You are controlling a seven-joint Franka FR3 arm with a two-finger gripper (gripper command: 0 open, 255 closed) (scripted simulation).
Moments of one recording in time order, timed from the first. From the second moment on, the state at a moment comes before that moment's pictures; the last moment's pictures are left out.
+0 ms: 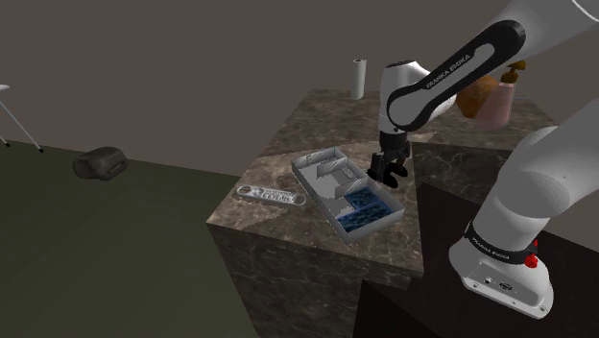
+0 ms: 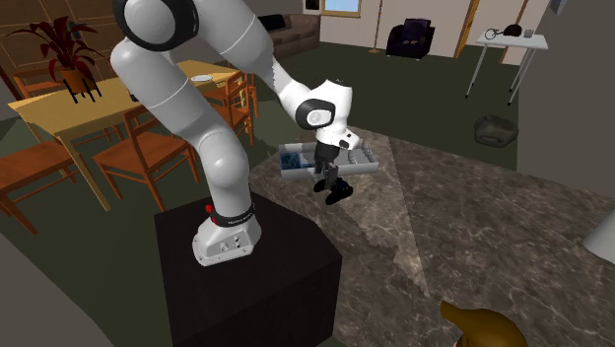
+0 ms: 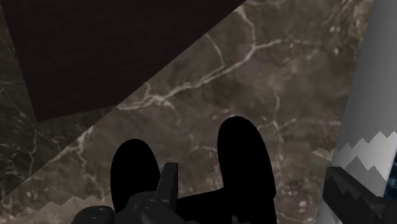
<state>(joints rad) -0.07 -0.44 -0.07 -2.89 -0.02 2.34 0.11</state>
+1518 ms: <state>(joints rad) -0.07 -0.46 -0.07 -2.89 -0.02 2.33 0.11</state>
